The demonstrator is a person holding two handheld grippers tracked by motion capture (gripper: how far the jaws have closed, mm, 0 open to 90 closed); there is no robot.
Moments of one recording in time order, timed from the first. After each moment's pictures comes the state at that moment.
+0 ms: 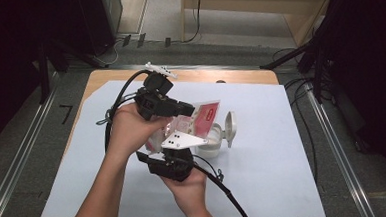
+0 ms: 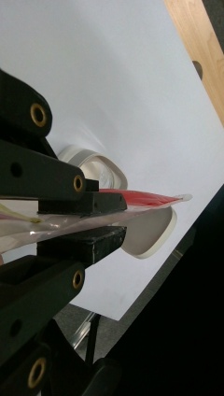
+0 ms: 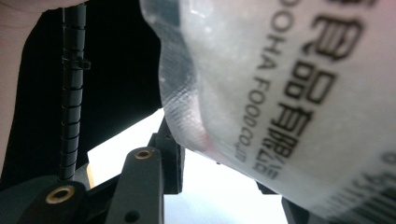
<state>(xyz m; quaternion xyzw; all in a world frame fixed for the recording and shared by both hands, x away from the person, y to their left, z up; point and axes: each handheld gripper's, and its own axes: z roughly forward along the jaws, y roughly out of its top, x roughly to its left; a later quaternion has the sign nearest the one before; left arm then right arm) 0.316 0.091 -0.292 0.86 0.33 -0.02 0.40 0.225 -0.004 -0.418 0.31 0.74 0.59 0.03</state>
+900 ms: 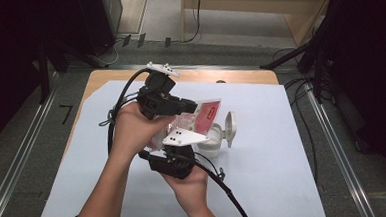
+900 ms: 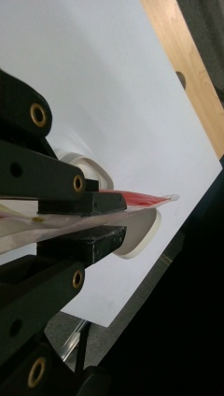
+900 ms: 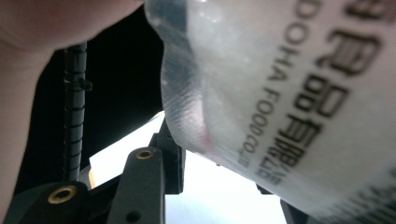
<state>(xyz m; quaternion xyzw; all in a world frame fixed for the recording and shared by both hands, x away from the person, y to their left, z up) 0.312 0.084 -0.287 0.85 0.33 0.01 0.42 0.227 -0.007 -0.408 0.31 0.74 0.59 0.04</state>
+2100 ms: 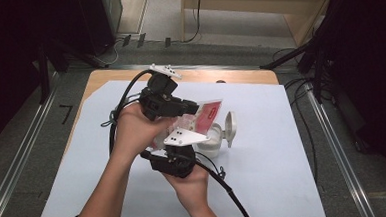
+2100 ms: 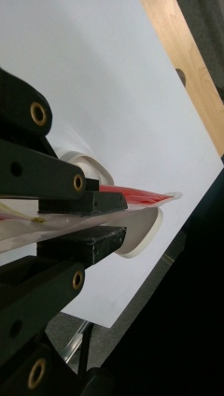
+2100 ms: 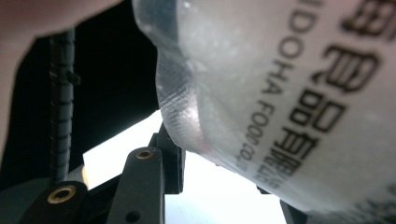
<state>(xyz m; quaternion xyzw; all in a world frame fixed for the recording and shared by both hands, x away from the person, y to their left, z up) 0.311 0.083 -0.289 0.85 0.32 0.01 0.41 0.231 -0.008 -0.414 0.31 0.74 0.59 0.04</state>
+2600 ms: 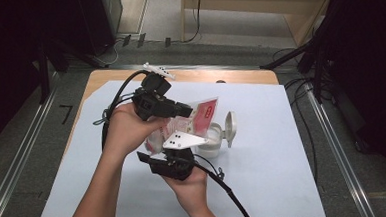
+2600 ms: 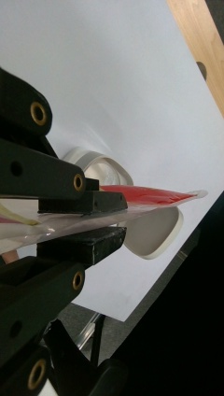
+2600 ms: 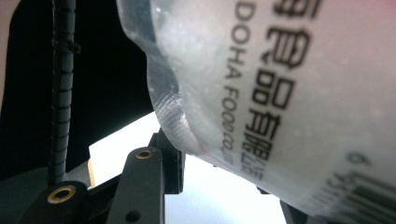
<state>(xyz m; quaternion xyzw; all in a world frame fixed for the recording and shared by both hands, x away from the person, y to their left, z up) 0.314 0.097 -0.291 0.86 0.32 -0.02 0.39 0.230 -0.006 -0.425 0.29 0.75 0.59 0.03</state>
